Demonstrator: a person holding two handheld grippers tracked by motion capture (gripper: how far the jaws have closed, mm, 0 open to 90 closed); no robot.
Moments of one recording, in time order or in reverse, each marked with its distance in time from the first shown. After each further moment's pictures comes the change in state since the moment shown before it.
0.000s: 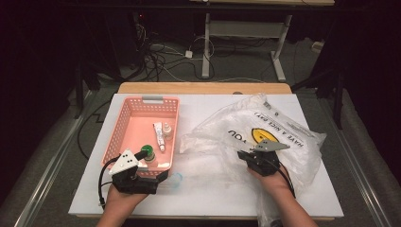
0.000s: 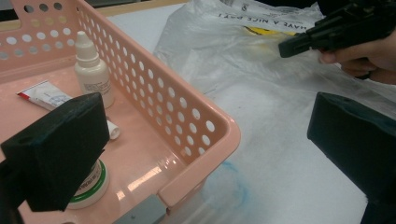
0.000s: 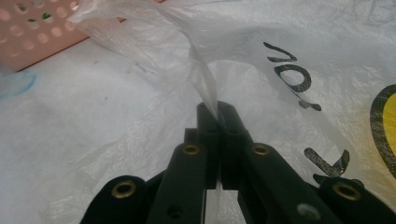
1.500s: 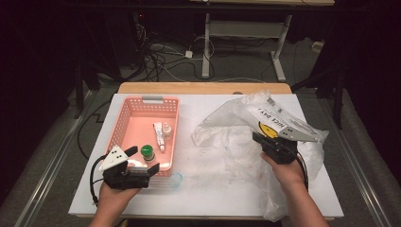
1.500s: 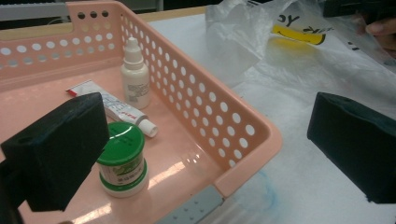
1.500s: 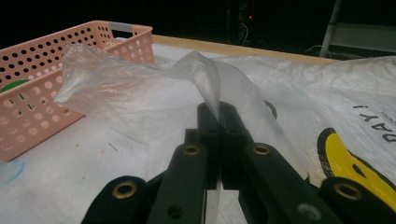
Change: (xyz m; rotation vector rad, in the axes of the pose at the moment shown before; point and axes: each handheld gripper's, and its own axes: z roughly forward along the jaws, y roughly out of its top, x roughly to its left) left arm 0.018 0.002 -0.014 -0.041 0.089 -0.046; right arm -0.030 0.021 -0.039 -0.241 -0.066 0.091
